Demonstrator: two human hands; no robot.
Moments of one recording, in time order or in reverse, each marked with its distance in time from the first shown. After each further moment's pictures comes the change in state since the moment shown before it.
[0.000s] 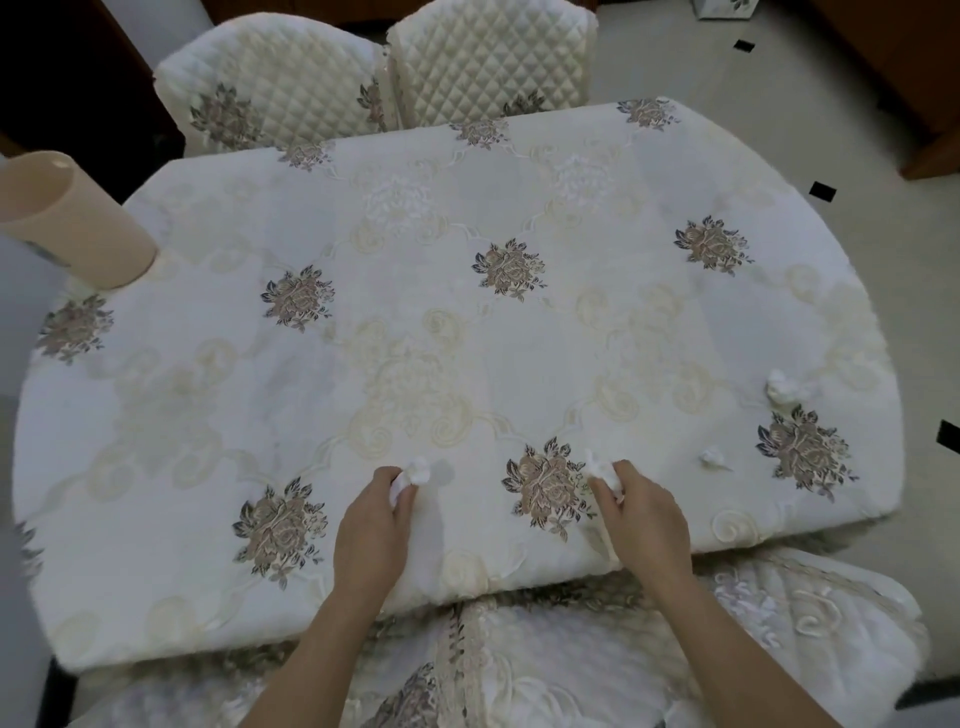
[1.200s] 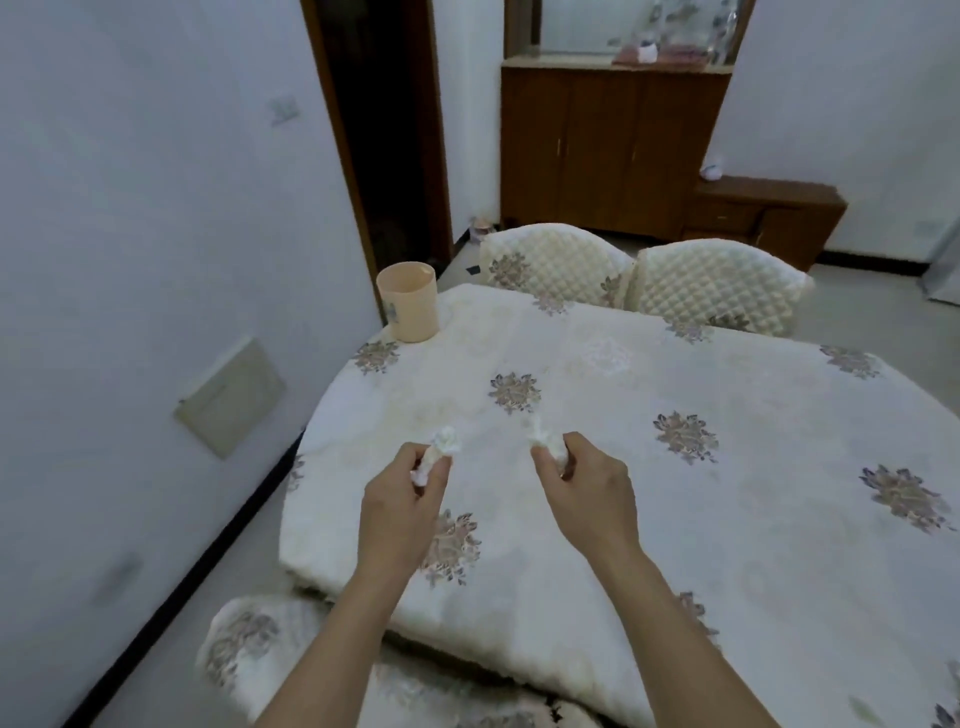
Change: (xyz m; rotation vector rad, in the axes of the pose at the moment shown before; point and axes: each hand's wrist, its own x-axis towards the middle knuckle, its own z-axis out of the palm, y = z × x) left_hand -0.086 0.017 -0.196 -0.313 0.618 -0.048; right_hand -0.038 -0.285 -0.067 0.374 -0.031 -0.601
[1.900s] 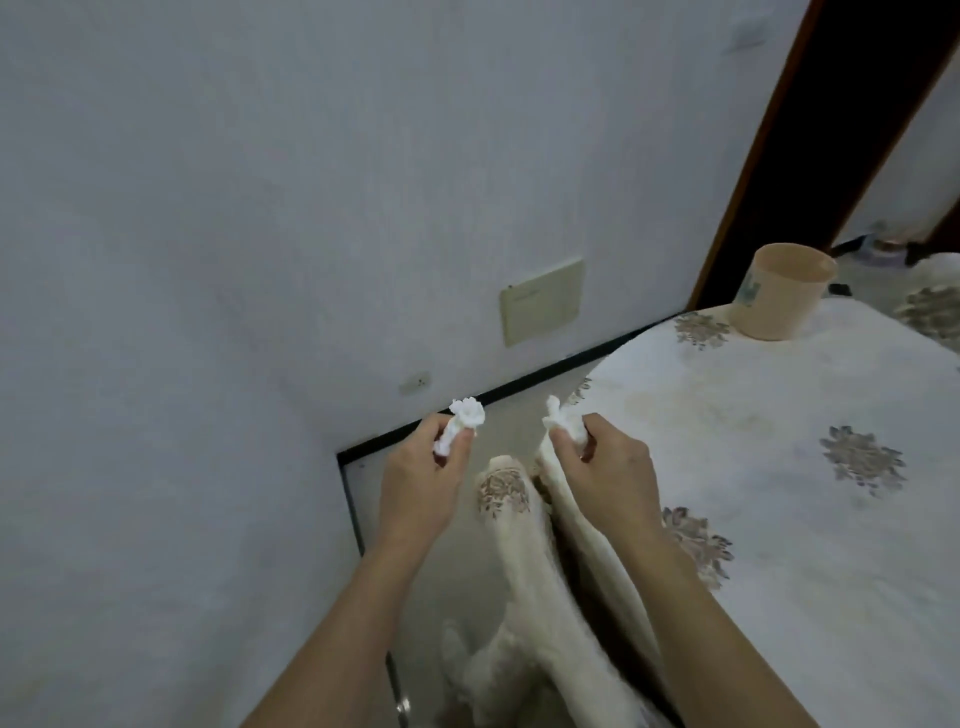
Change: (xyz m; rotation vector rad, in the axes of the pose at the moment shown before) left_hand -0.127 -0.094 -0.180 0.132 0.642 -0.442; right_hand -0.083 -0.155 0.168 0.140 -0.557 -0.513
